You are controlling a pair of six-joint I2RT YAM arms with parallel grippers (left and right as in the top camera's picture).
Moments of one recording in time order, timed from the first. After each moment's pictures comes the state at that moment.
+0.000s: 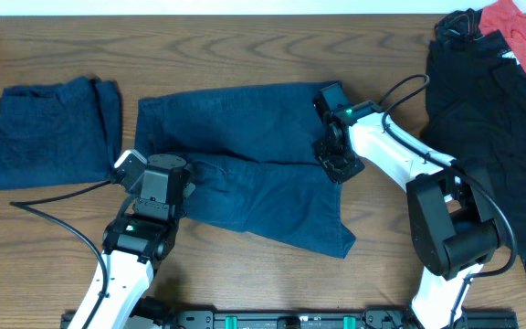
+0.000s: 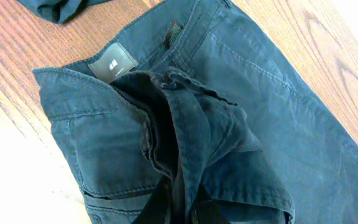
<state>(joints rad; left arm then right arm) -0.26 1.01 0.60 -0.49 -0.31 -1.06 0.42 1.98 1.31 -0.84 -0.05 1.45</state>
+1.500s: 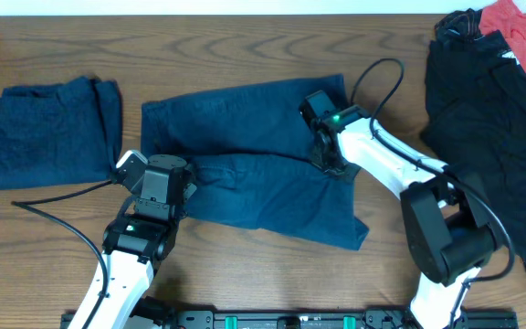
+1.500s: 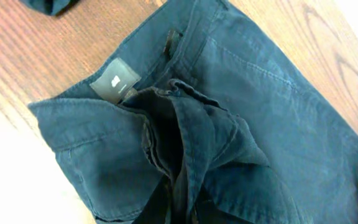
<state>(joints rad) -0.26 1.01 0.60 -0.48 -0.29 -1.06 0.49 1.94 1.32 -0.88 0.18 1.05</state>
